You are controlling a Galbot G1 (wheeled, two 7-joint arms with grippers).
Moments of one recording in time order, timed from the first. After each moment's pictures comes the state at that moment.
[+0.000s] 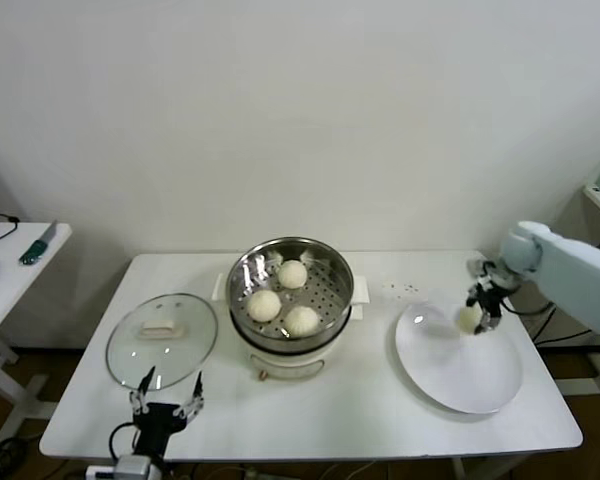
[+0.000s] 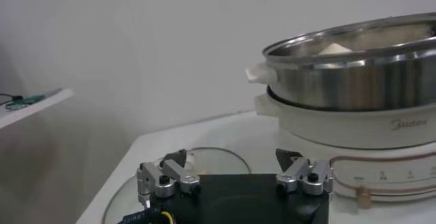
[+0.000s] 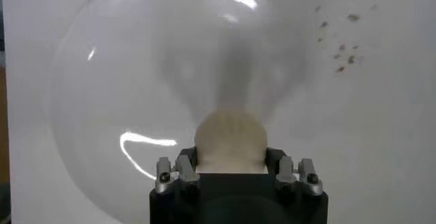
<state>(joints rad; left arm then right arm) 1.73 -1.45 -0.59 -2.07 0.07 0.09 -0.03 0.31 0.76 -1.20 0.93 0.14 -0.12 -1.13</state>
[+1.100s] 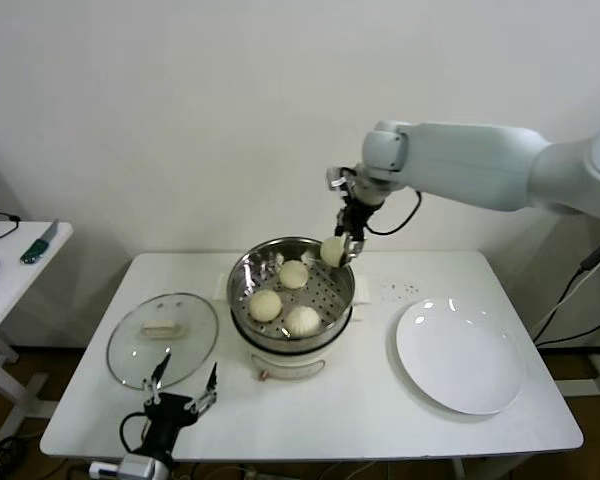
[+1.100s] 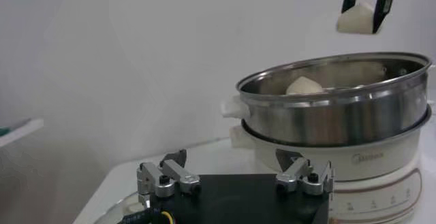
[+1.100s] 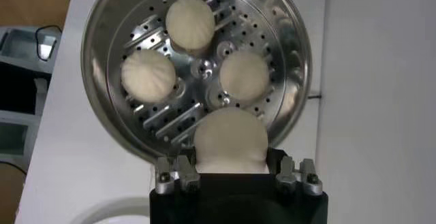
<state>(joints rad) 1.74 -1.39 -0.55 -2.12 0.05 0.05 -0.01 0.84 1.29 -1.77 1.05 0.94 -0.30 -0.99</state>
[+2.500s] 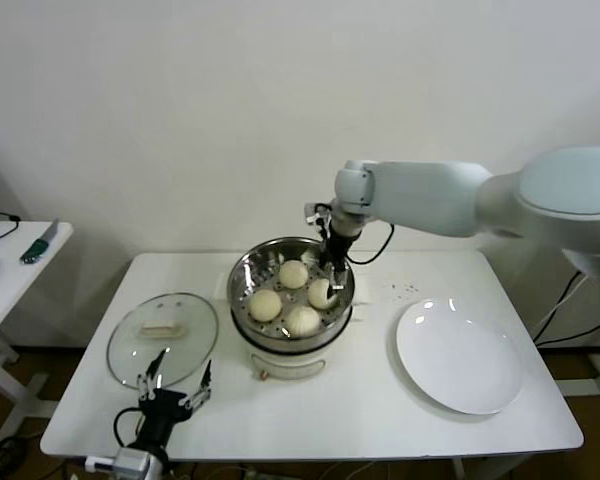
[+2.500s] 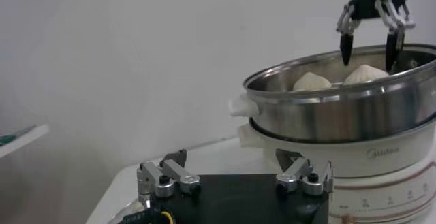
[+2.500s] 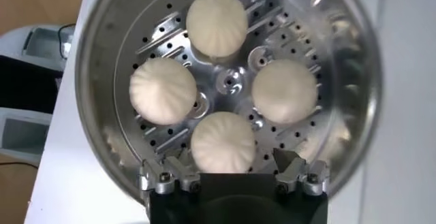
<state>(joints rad) 1.72 -1.36 -0.57 -2.10 0.05 0.06 -0.01 0.75 1.34 -1.77 1.01 0.94 -0.29 -0.98</state>
